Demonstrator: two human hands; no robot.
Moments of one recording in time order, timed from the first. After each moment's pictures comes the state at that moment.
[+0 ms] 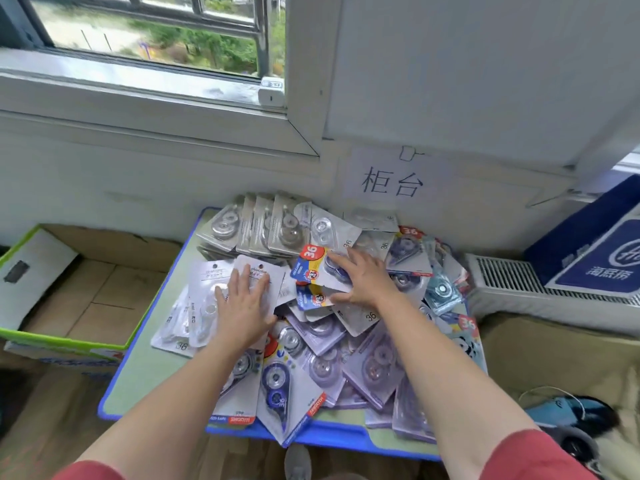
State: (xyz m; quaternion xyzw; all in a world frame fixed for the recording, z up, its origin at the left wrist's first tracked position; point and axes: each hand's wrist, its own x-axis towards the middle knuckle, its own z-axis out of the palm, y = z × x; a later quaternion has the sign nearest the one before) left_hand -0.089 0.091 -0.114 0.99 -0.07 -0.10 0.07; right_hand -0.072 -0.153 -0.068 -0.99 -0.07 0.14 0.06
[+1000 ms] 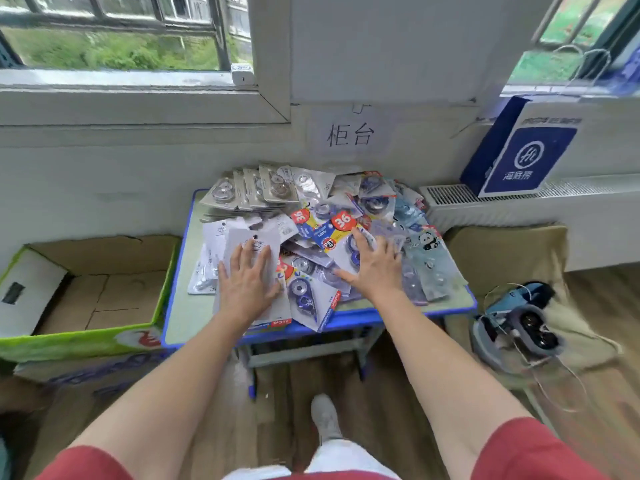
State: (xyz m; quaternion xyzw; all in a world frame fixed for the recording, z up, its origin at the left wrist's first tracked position) left_hand -0.197 0.157 -0.079 0.98 -0.19 0.00 0.09; right_hand -0.260 -0.069 -0.063 -0.98 0.21 -0.02 0.03
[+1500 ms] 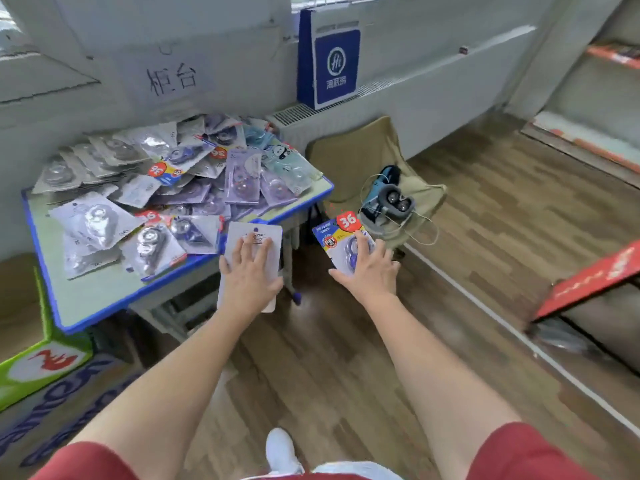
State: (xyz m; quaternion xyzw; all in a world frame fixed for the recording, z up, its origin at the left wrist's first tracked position) left_hand -0.407 0.109 -0.089 0.89 -0.44 -0.03 0.10; right_hand -0.569 -0.033 -0.095 -0.86 0.50 -0.04 0.05
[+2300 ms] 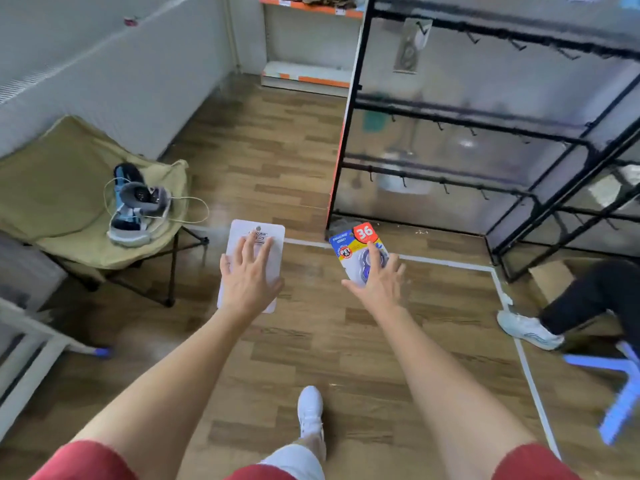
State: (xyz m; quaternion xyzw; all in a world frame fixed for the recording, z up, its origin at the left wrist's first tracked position) left_hand -0.903 -0.023 -0.090 0.67 -0.73 -0.07 0.10; right_hand -1.134 -0.004 -0.109 -0.58 0.81 -0.05 0.07
